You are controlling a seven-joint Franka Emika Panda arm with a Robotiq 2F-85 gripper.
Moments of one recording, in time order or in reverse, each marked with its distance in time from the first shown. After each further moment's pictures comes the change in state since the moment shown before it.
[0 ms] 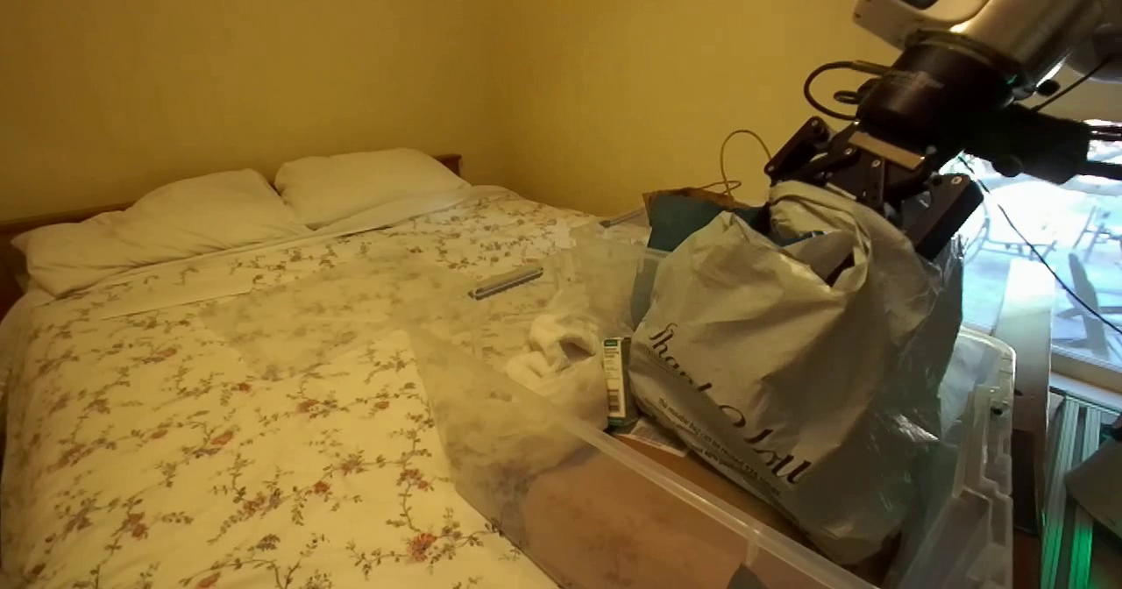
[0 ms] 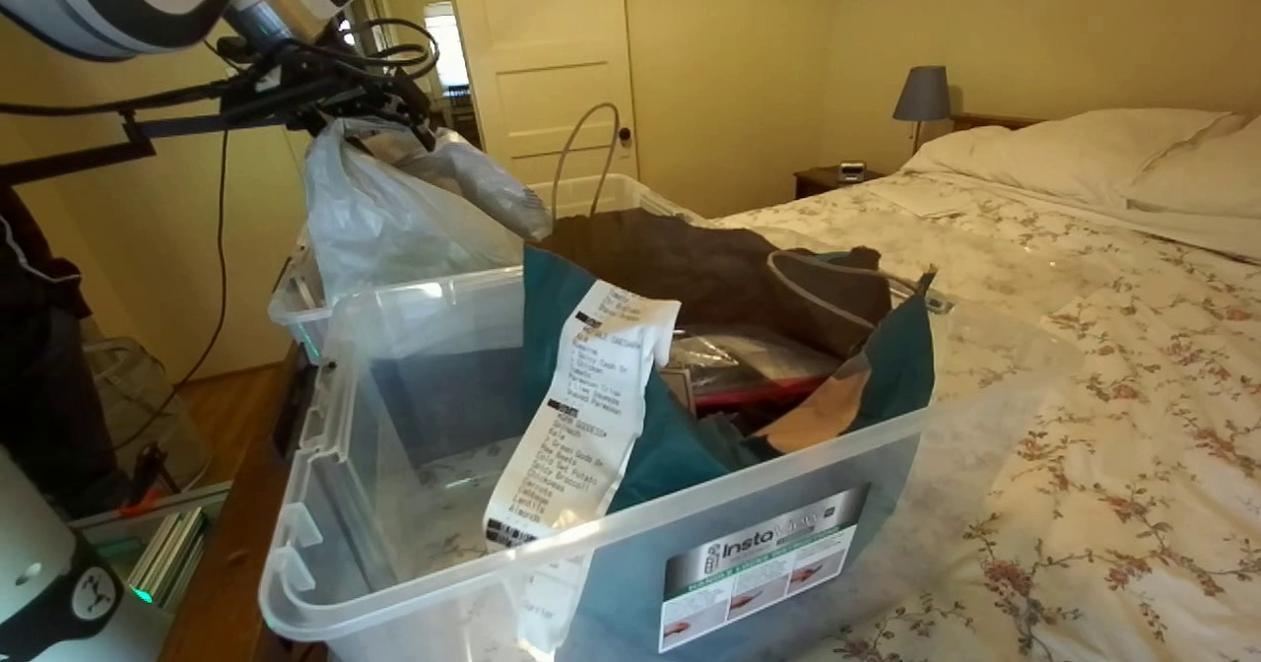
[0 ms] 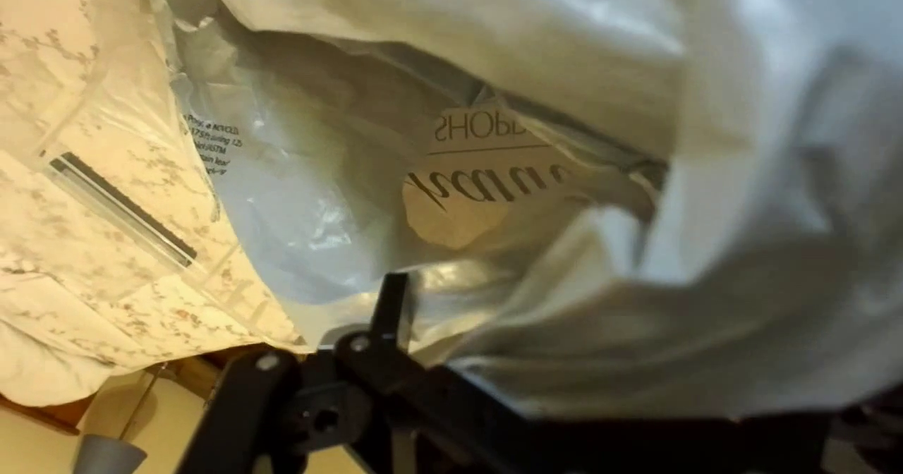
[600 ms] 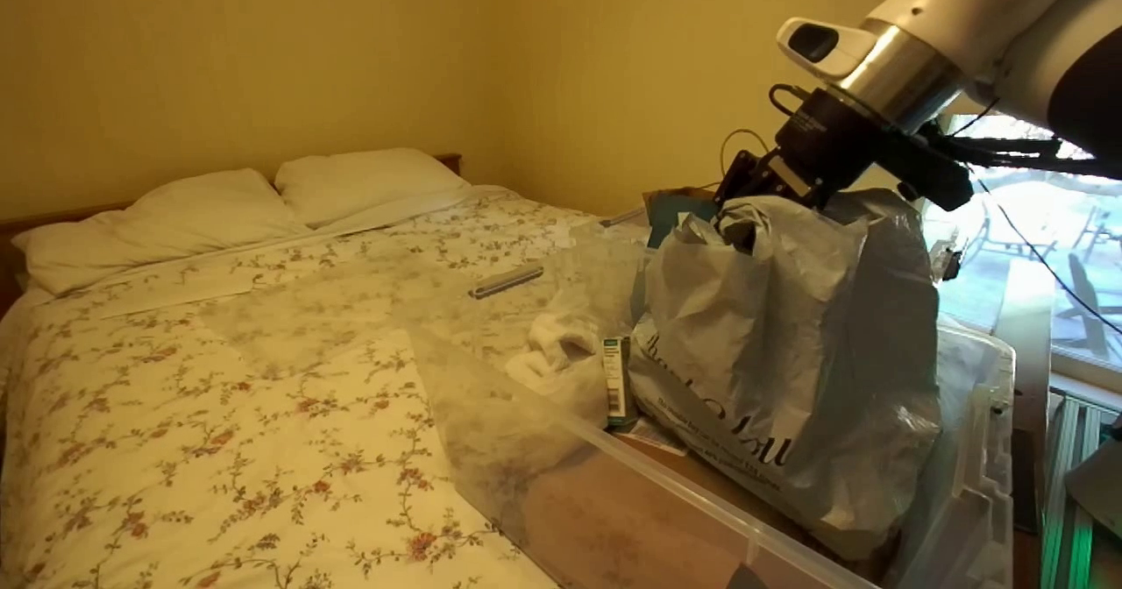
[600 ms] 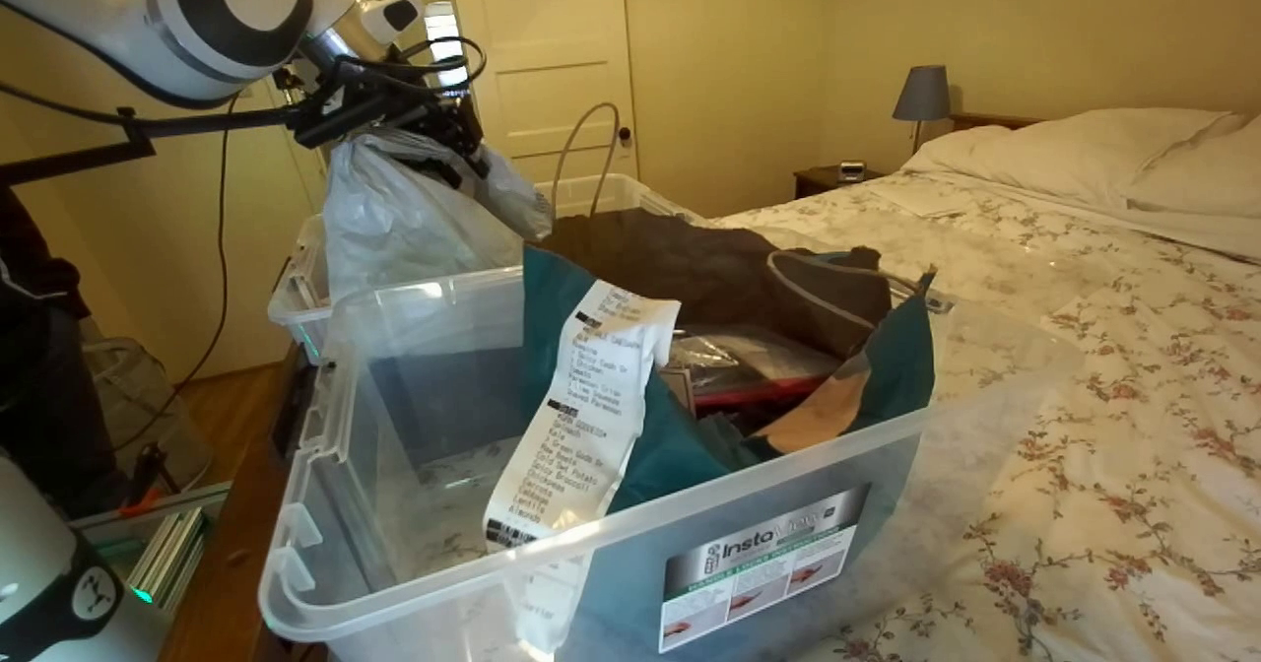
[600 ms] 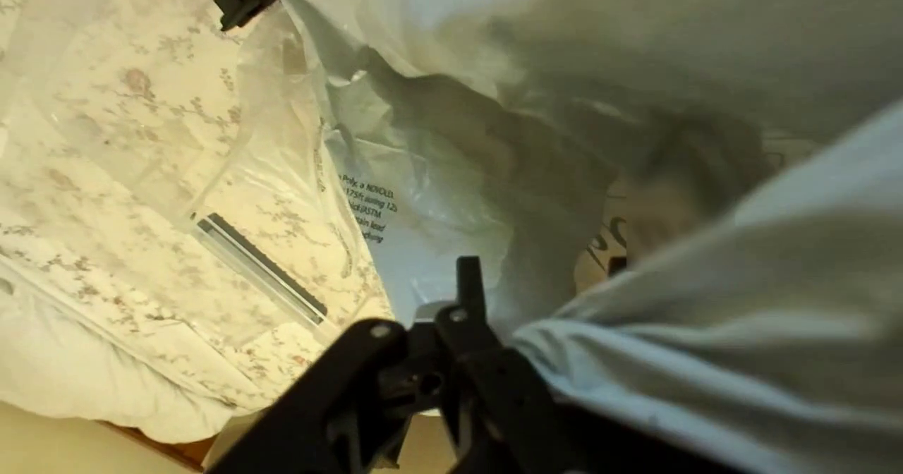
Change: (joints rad) arm -0.270 0.153 0.155 0.069 -0.229 0.080 0.209
